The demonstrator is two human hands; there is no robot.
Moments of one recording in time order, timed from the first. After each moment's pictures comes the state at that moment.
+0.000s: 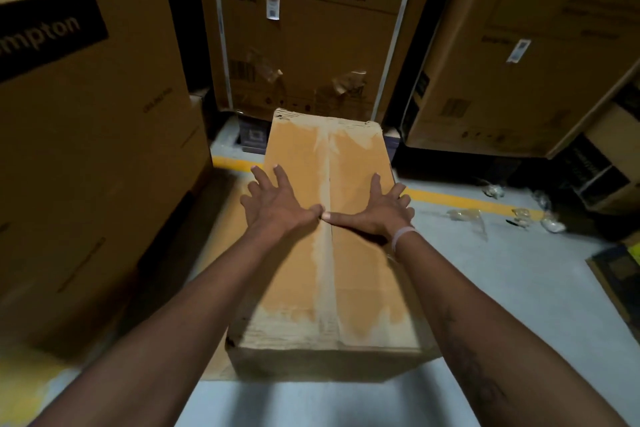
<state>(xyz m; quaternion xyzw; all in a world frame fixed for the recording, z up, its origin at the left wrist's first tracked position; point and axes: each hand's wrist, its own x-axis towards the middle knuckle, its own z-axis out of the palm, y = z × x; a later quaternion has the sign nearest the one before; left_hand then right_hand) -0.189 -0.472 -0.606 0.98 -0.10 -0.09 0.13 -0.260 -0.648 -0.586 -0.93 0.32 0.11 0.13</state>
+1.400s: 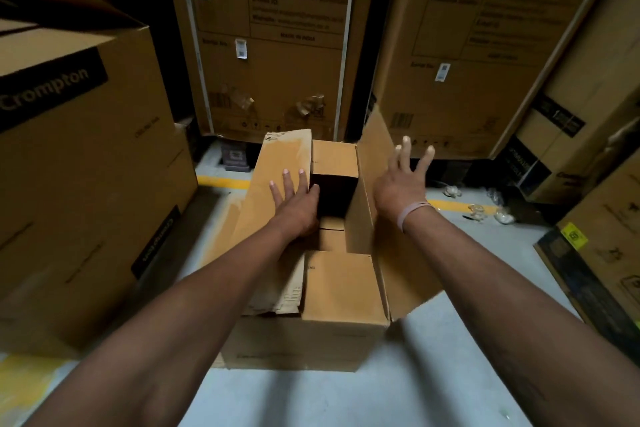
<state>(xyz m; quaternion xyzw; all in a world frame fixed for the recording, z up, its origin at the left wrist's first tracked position) -0.266 -0.540 -0.560 0.95 -0.29 -0.11 0.08 -0.361 -0.687 -0.476 -0.93 0.25 0.10 -0.25</state>
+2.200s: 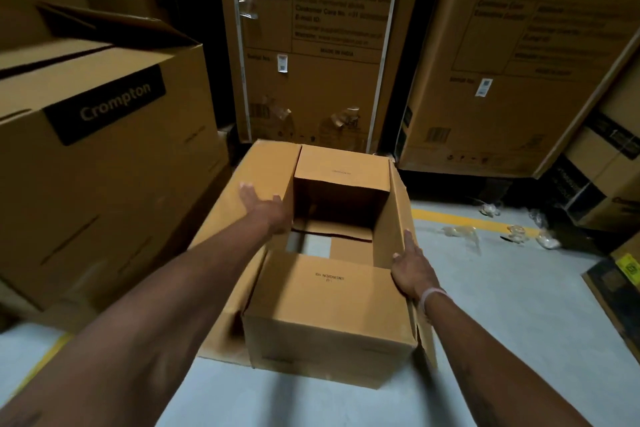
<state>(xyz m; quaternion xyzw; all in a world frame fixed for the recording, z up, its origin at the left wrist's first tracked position) -0.226 -0.458 -0.548 0.97 -0.06 -0.19 -0.16 -0.393 -0.702 -0.622 -0.89 0.33 0.02 0.32</state>
